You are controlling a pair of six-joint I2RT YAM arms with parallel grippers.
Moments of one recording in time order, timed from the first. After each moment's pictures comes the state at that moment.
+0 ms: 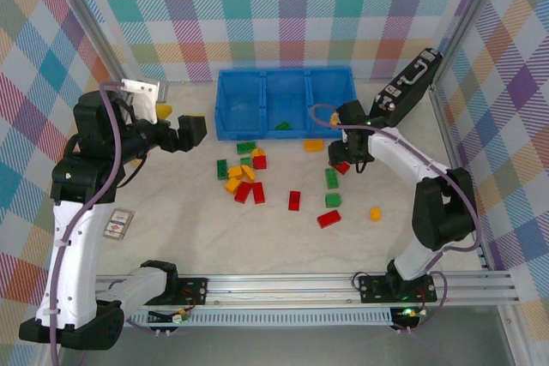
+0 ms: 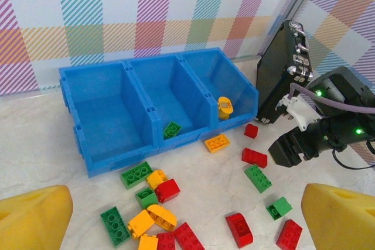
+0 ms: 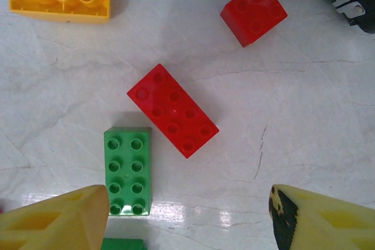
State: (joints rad) left arm -0.15 1.03 1.53 -0.89 0.39 -0.08; right arm 0.37 1.66 1.27 -0.83 0.11 0.20
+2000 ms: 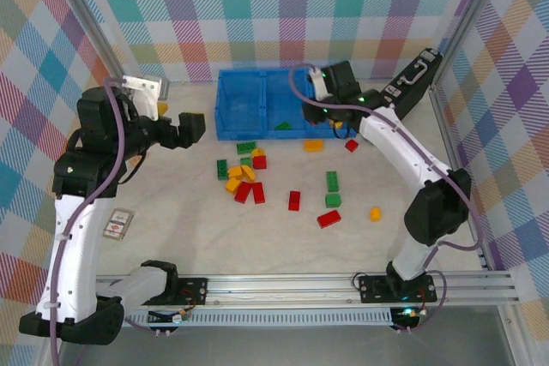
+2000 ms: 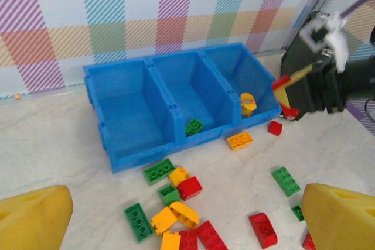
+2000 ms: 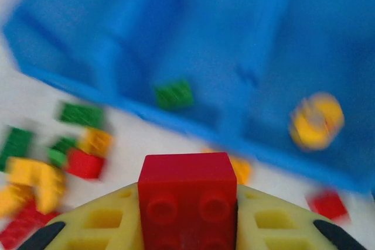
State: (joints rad) left arm -0.16 1.05 1.56 -0.92 0.30 -0.04; right arm 0.50 1.73 1.72 -0.71 -0.04 0.08
